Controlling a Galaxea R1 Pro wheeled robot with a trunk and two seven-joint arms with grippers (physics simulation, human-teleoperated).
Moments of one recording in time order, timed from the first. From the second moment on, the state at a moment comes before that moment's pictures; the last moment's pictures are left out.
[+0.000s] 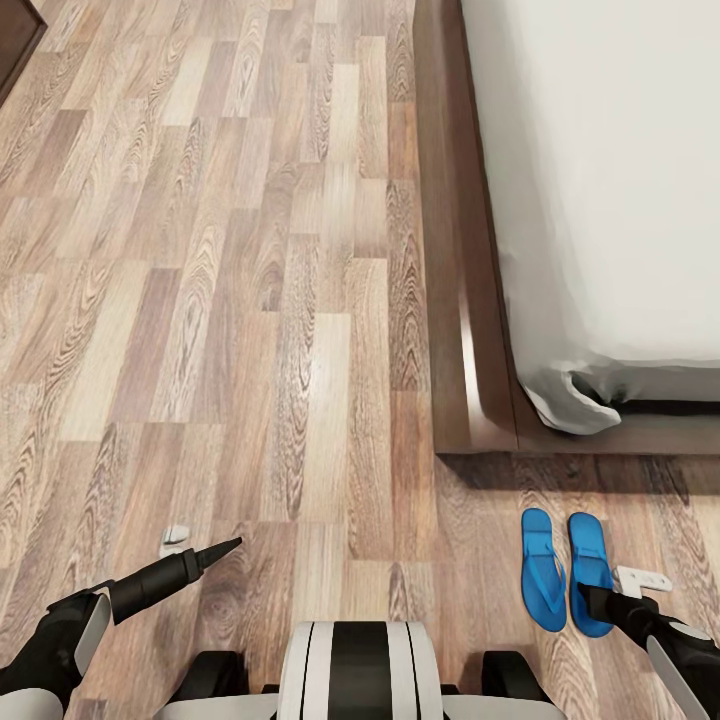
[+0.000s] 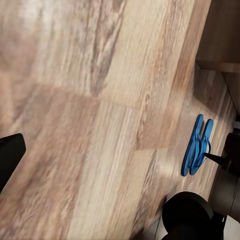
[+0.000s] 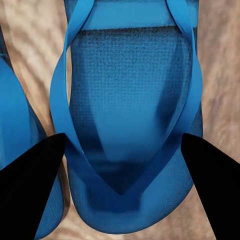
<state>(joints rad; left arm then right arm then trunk) -0.50 0.20 0.44 -0.70 0.08 0.43 -1.23 -0.33 -0.39 -0.07 -0.82 -0.31 0.26 0.10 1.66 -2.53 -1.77</state>
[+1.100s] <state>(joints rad) -0.50 0.20 0.44 -0.70 0.08 0.43 -1.23 -0.33 -0.39 -0.07 -0.82 -0.31 0.26 0.10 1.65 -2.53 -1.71</state>
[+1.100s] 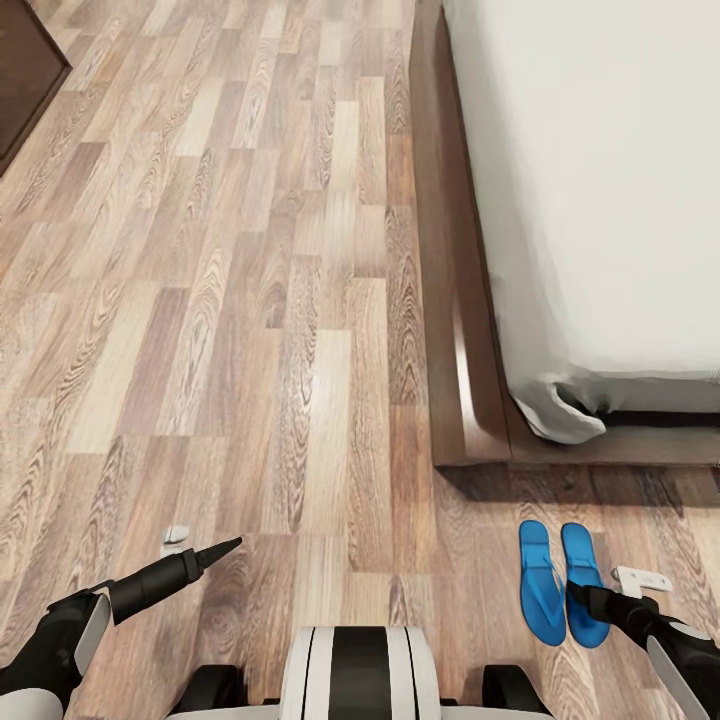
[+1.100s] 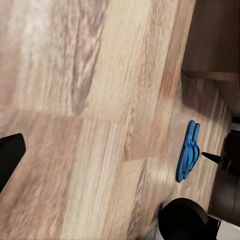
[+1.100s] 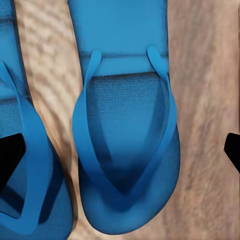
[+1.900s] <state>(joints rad) -0.50 0.20 0.44 -0.70 0.08 0.43 -1.23 -0.33 -0.39 -0.07 -0.82 -0.31 0.26 0.11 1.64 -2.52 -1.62</state>
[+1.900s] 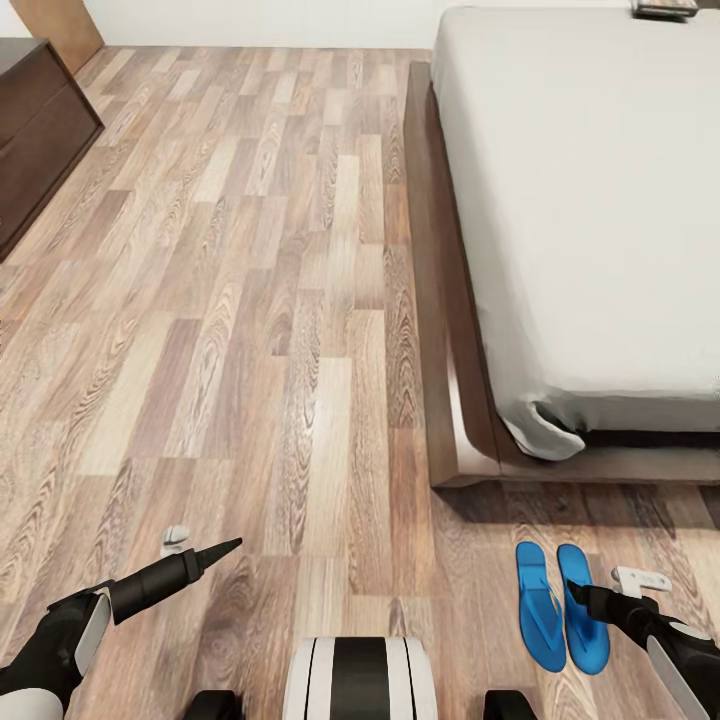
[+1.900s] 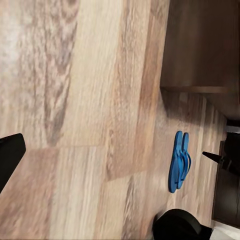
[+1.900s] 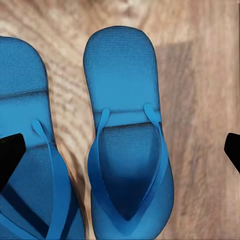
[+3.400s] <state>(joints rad) -0.48 0.22 0.43 -0.32 0.06 0.07 -1.02 -0.23 -0.39 -0.07 -0.95 -0.32 0.37 0.64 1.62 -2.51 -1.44</state>
